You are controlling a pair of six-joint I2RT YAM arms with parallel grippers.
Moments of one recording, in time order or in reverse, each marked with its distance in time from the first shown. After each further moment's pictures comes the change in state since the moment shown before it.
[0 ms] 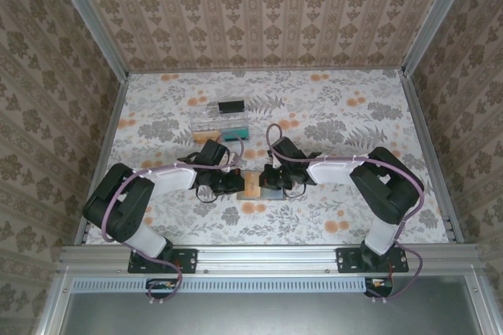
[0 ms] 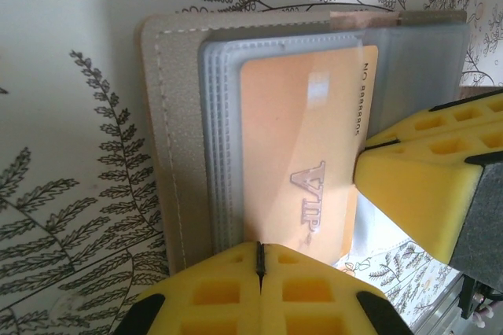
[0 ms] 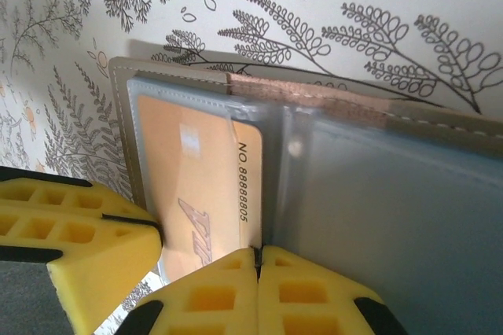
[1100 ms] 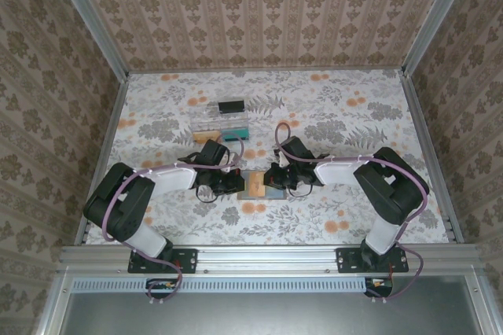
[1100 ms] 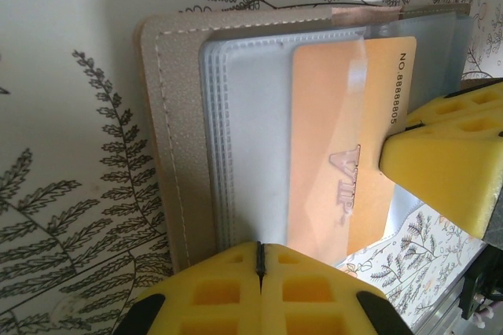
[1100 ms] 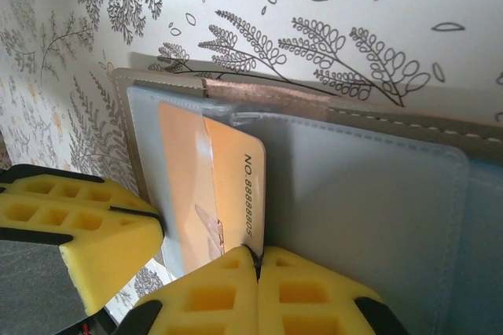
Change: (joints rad) left arm 0.001 0.005 0.000 0.000 0.001 0.000; right arm -0.067 -0.024 -0.080 0.095 -0.079 0.015
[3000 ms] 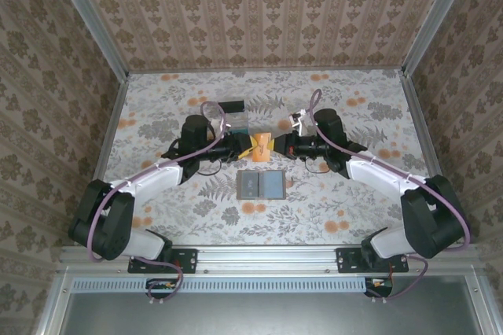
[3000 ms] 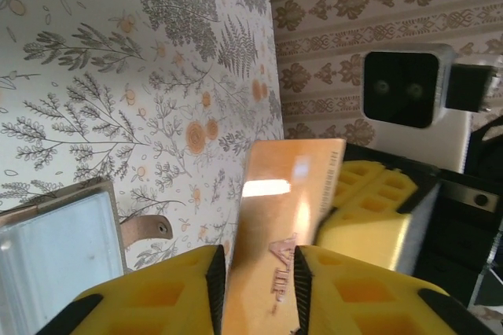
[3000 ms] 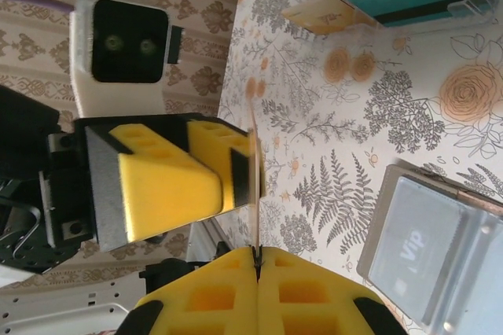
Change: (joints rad) left arm 0.100 -0.154 0.055 0.467 0.256 -0.404; right arm -0.199 -0.312 0.017 0.129 -0.285 0.016
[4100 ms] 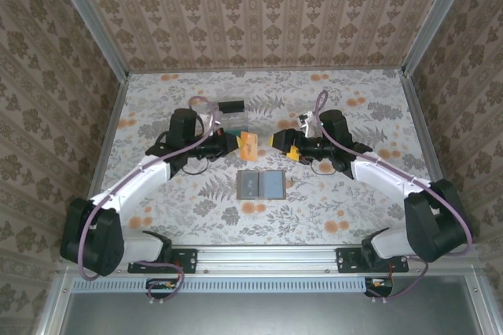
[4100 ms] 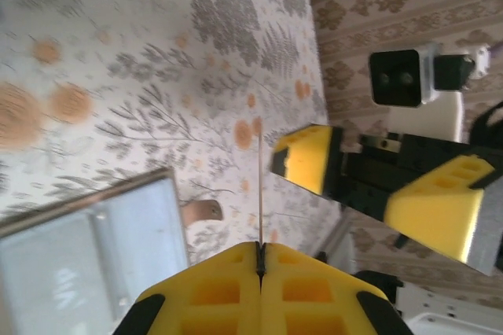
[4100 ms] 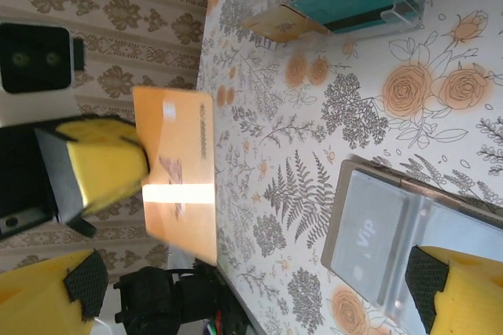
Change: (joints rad) left arm 0.093 -0.123 0.129 -0.465 -0.051 0.316; right arm -0.042 -0.052 -0.018 -0.109 0.032 -0.065
